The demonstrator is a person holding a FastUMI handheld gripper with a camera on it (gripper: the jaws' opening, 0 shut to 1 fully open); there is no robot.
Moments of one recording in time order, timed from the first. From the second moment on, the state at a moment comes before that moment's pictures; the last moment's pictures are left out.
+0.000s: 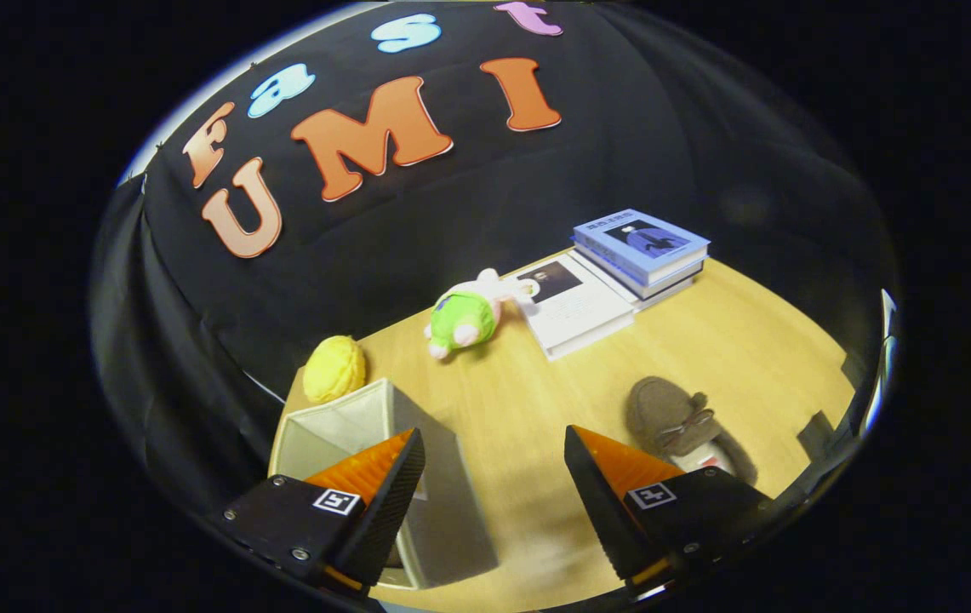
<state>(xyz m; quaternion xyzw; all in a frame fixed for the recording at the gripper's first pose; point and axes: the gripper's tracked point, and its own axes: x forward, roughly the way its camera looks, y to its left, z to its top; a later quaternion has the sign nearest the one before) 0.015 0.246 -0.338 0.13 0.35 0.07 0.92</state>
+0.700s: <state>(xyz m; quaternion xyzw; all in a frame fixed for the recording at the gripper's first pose) 0.015 0.079 -0.413 0.06 0.41 0.01 0.91</state>
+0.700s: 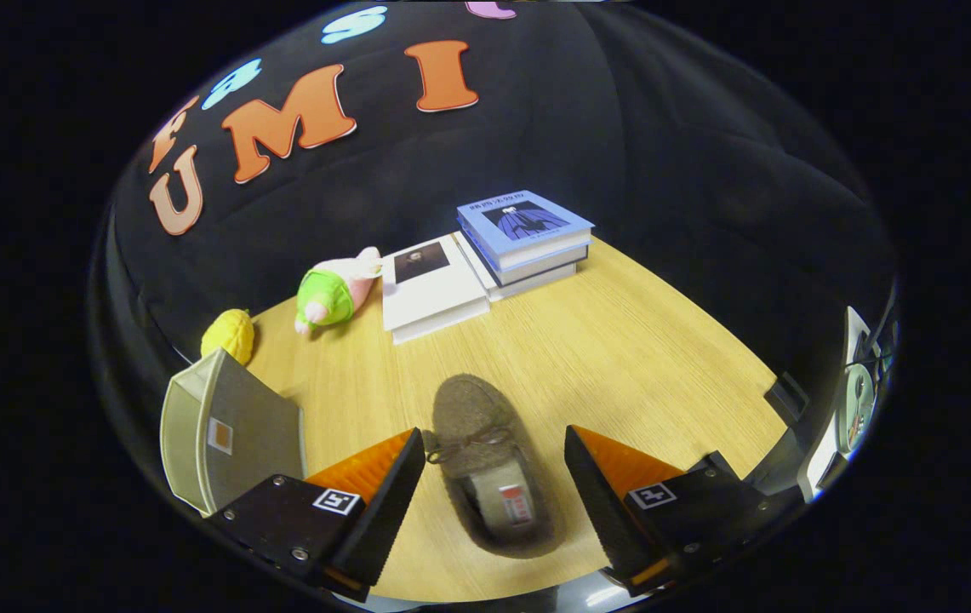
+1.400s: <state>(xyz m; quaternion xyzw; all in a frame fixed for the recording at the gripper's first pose) 0.006 0.066 -0.481 0.06 0.47 0.02 0.88</state>
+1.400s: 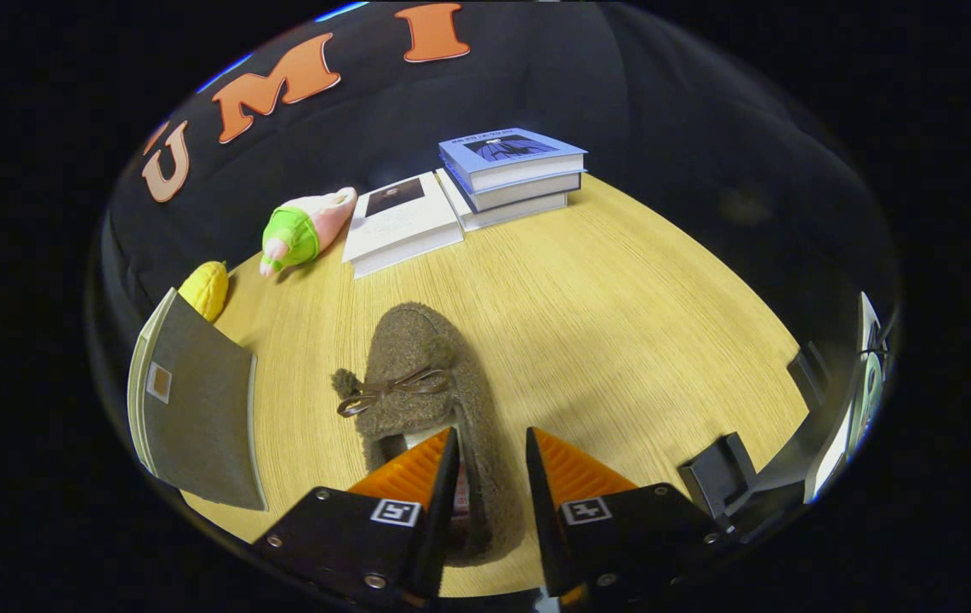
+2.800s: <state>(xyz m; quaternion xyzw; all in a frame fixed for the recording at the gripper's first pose) 0.026 0.096 -0.446 0.12 0.44 -0.01 0.89</state>
